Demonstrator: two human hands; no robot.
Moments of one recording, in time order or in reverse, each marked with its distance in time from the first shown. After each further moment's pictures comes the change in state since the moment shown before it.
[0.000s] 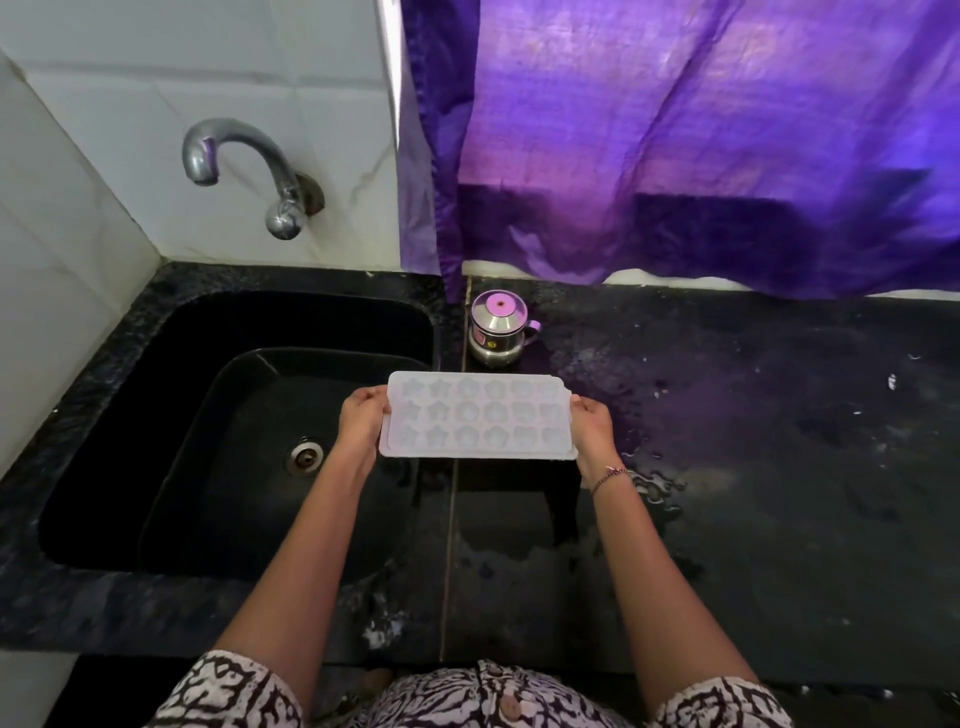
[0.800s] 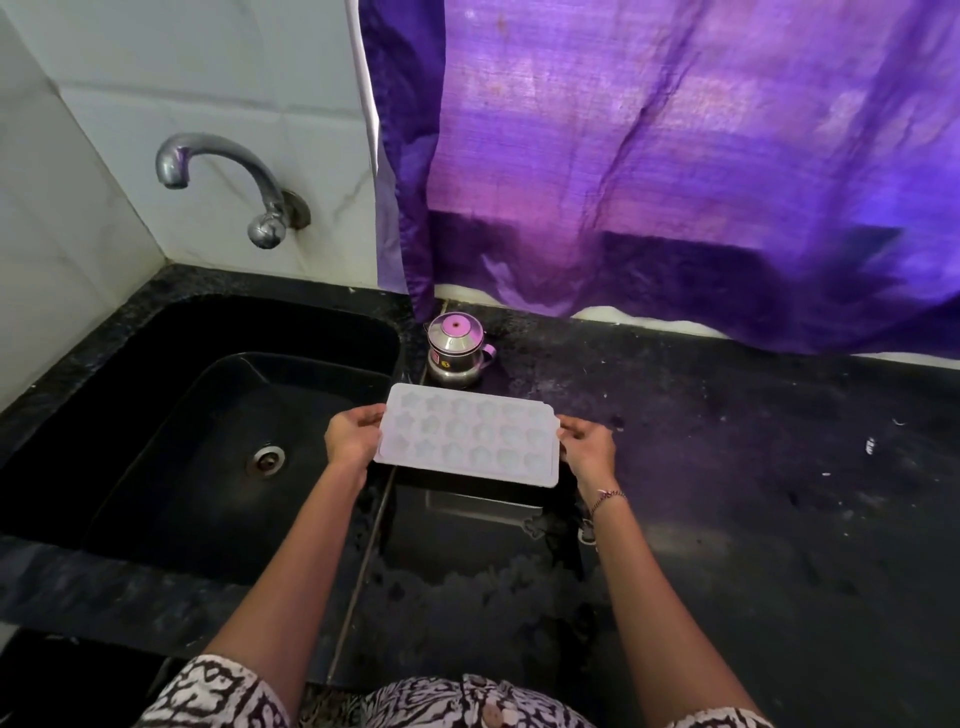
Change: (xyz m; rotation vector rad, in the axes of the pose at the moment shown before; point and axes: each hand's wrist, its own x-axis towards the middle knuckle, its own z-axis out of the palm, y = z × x) left_hand -0.005 -0.039 0.069 0.070 0.186 0.118; right_hand 0.055 -0.001 -0.074 -0.157 -0.055 -0.173
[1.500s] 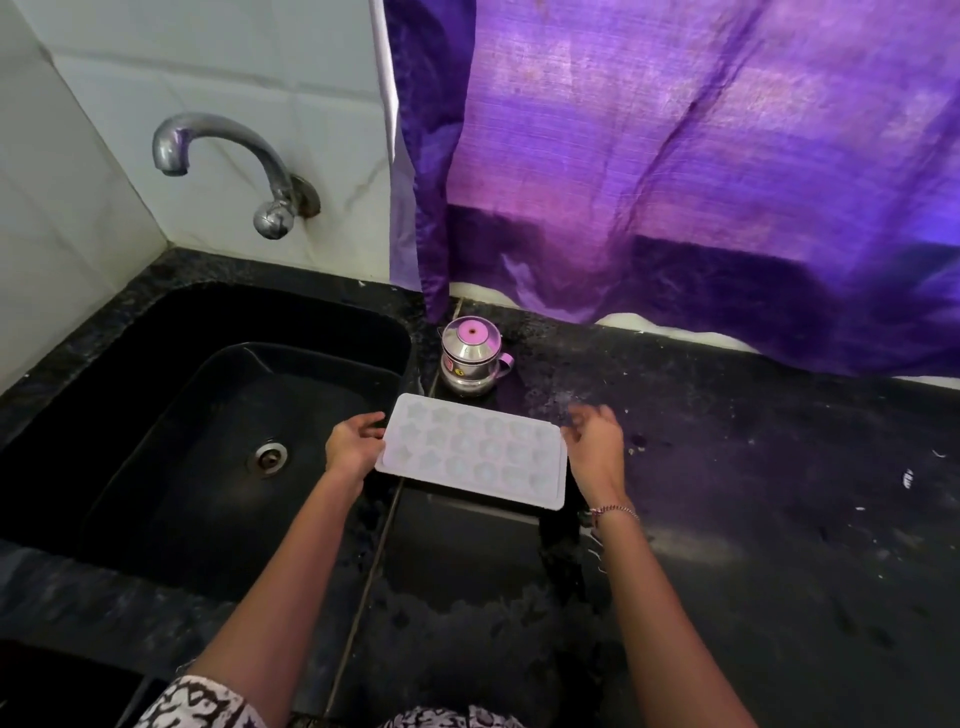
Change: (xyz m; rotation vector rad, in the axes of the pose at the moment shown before) left_hand 0.027 -0.010 -0.006 0.143 -0.073 -0.029; right_hand 0.004 -0.029 0.010 -0.559 0.019 -0.430
